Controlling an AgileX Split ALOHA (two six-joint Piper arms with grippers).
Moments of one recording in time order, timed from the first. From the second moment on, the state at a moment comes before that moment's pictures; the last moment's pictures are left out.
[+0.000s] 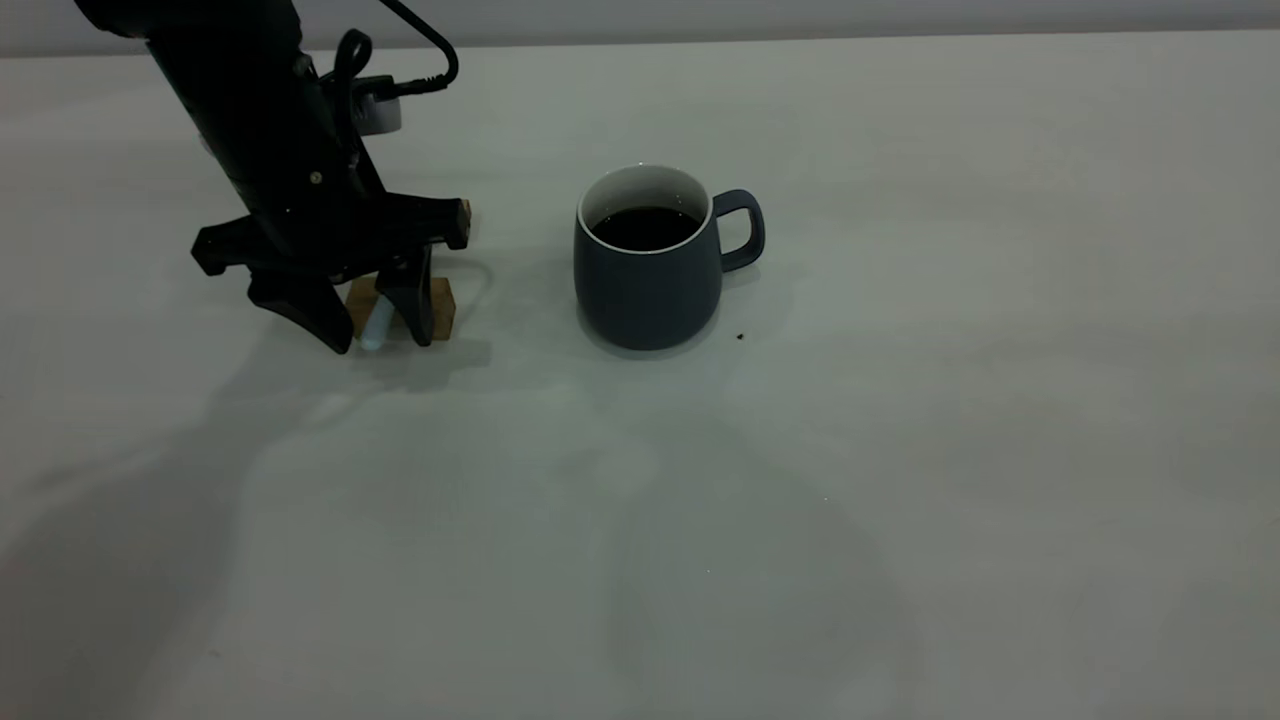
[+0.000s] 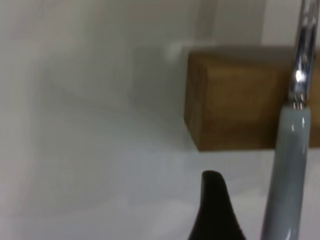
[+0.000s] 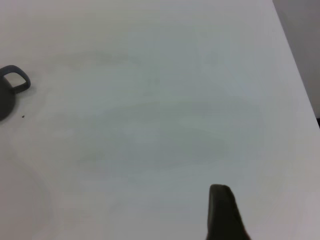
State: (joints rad) left arm -0.27 2.34 -1.29 -0.17 0.40 -0.16; right arm 0.09 0.02 -0.47 -0.13 1.13 0.13
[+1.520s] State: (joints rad) left arm -0.27 2.21 -1.33 -0.18 0.57 -0.20; right arm 0.09 0.02 -0.47 -0.13 1.13 0.13
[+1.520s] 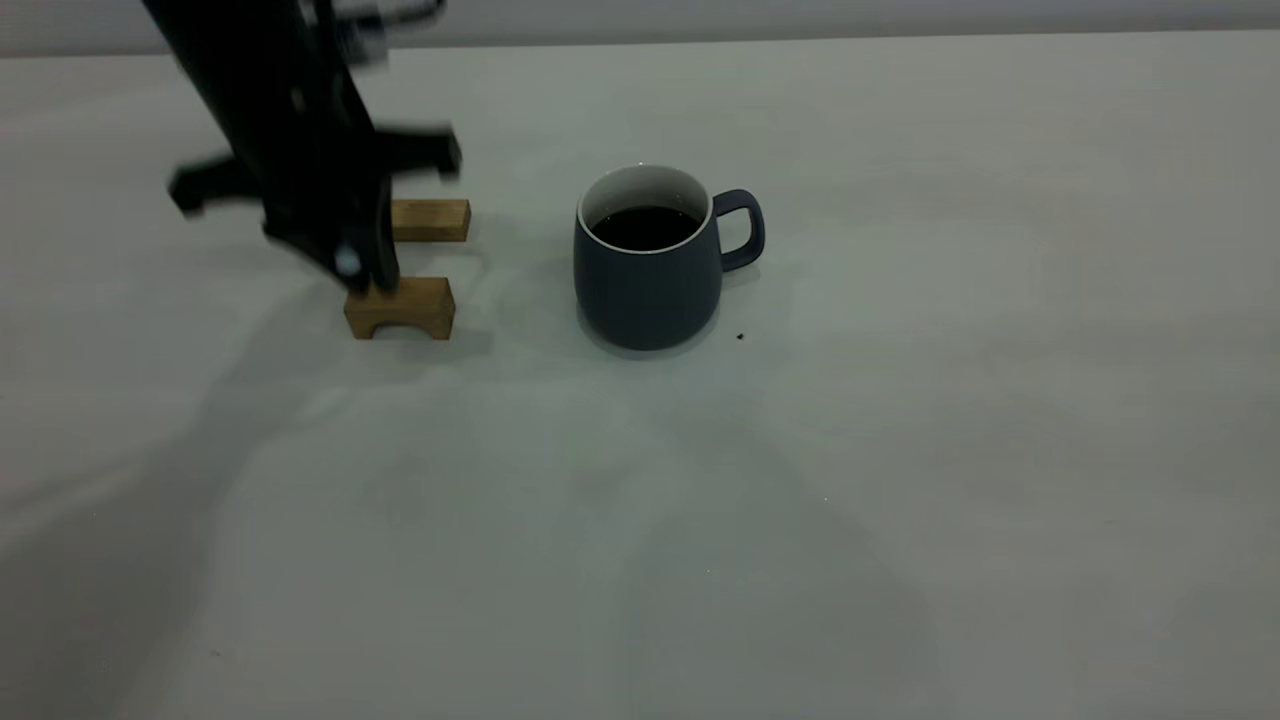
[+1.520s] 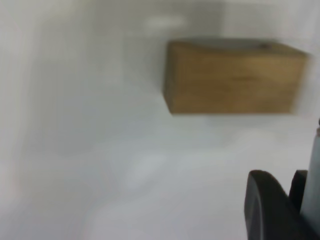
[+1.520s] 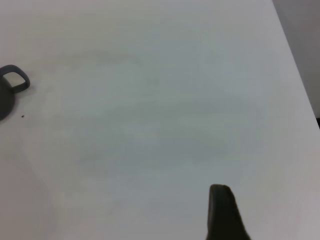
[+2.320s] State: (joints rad) left arm -0.27 2.06 -1.33 -1.11 0.86 -0.06; right arm 0.09 0.02 -0.47 -0.13 1.13 0.13
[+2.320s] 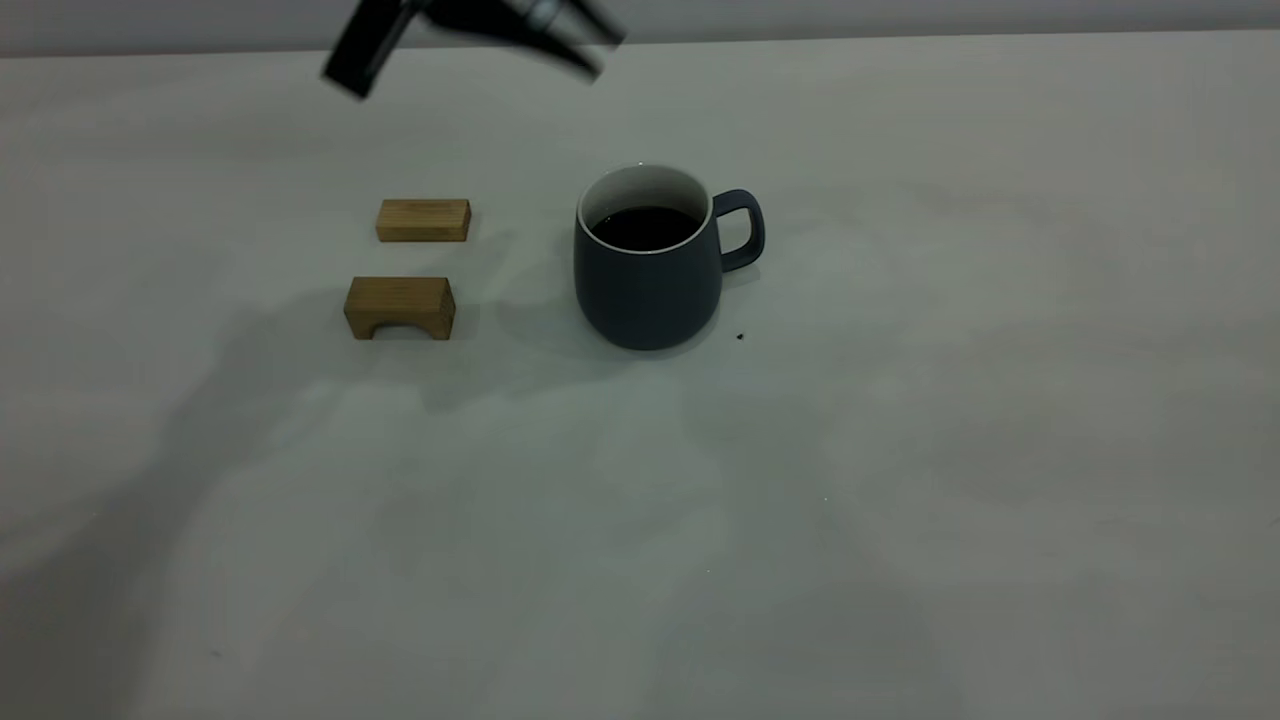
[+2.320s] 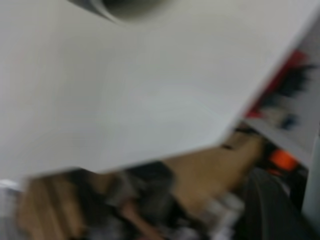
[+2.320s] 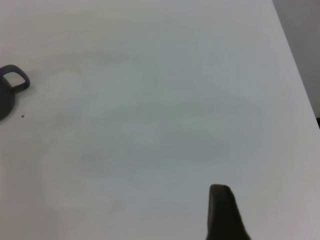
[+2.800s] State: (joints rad) left arm -0.27 2.06 -1.33 -1.45 0.82 -0.40; right arm 0.09 0.02 -0.47 -0.13 1.13 0.13
